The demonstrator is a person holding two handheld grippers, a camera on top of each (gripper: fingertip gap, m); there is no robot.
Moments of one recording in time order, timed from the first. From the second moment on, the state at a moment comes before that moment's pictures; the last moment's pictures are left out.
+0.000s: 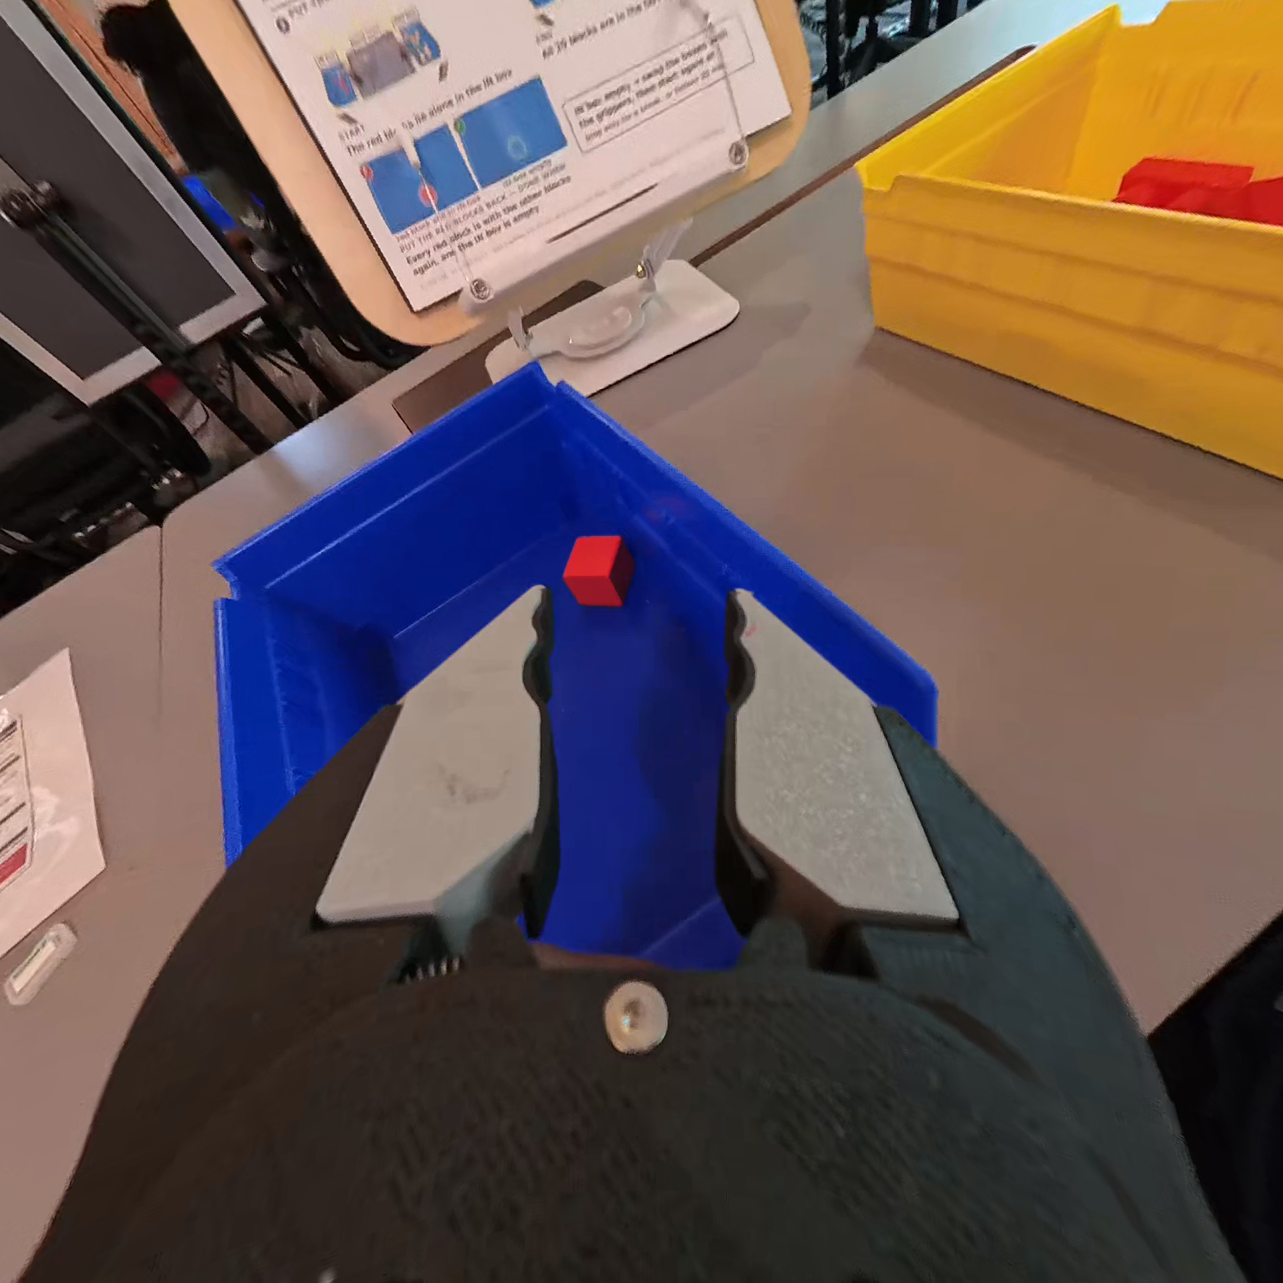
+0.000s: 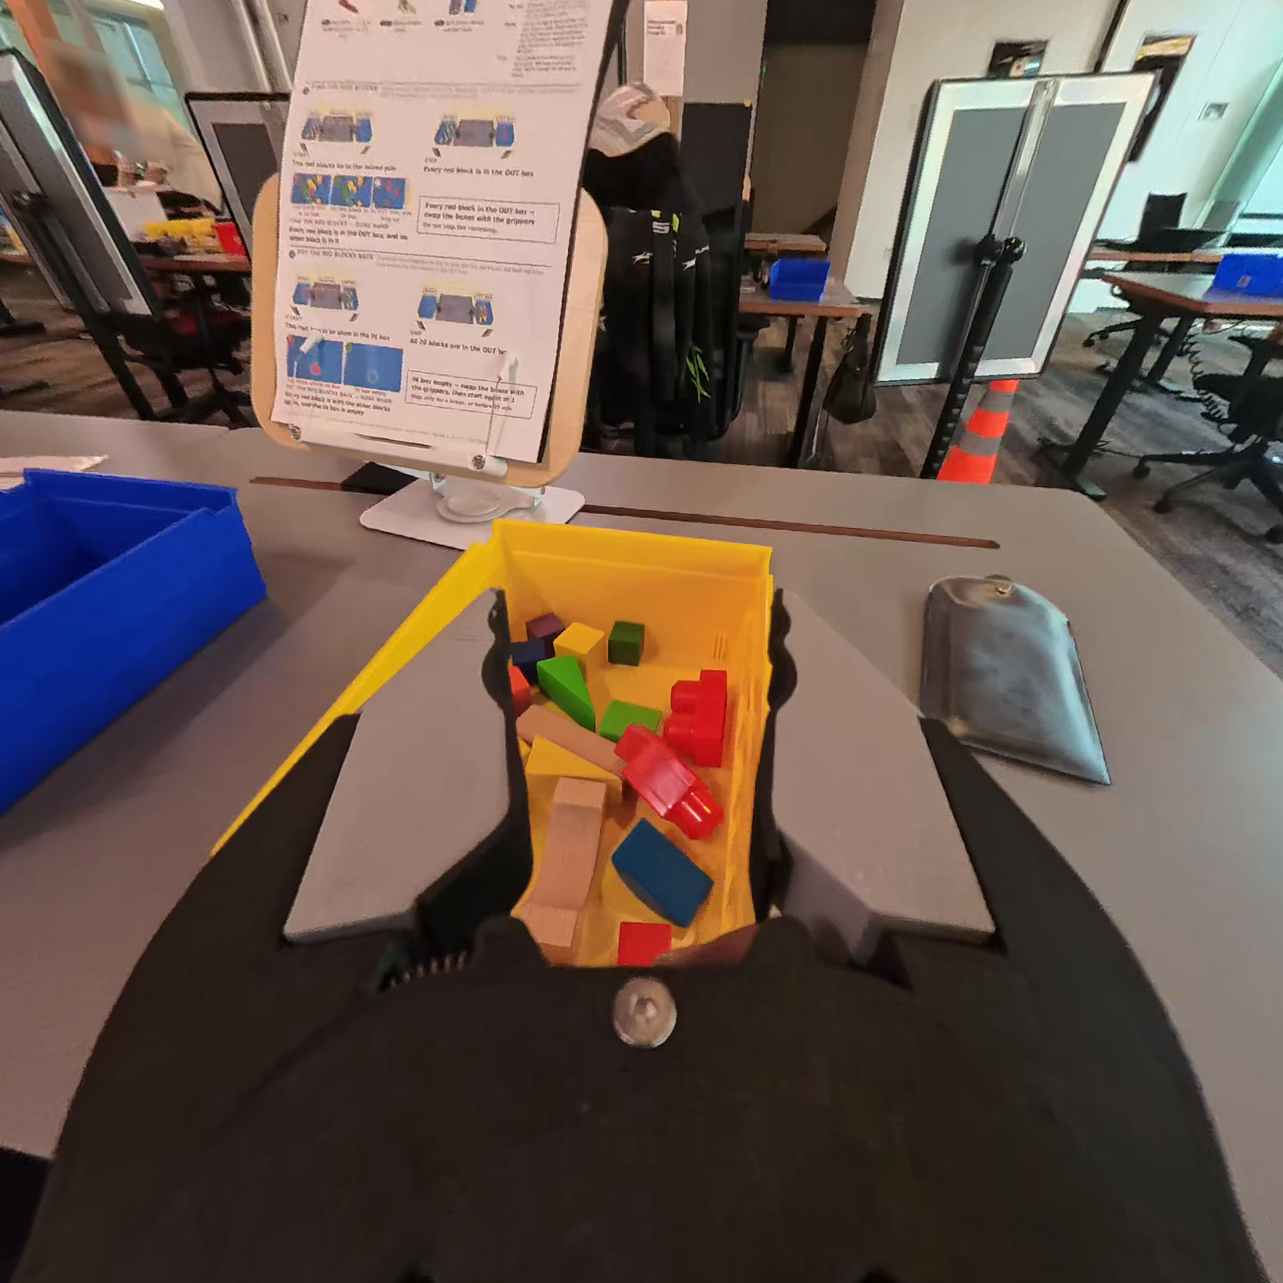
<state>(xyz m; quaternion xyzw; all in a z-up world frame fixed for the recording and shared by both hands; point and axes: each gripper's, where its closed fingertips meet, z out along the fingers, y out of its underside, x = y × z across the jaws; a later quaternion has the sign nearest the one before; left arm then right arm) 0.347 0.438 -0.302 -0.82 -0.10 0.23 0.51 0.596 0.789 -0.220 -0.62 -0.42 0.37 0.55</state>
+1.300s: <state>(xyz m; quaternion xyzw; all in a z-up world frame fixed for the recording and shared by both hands) 0.495 0.509 -0.248 -0.70 0.20 0.34 0.59 0.522 0.533 -0.253 -0.43 -0.60 0.67 0.12</state>
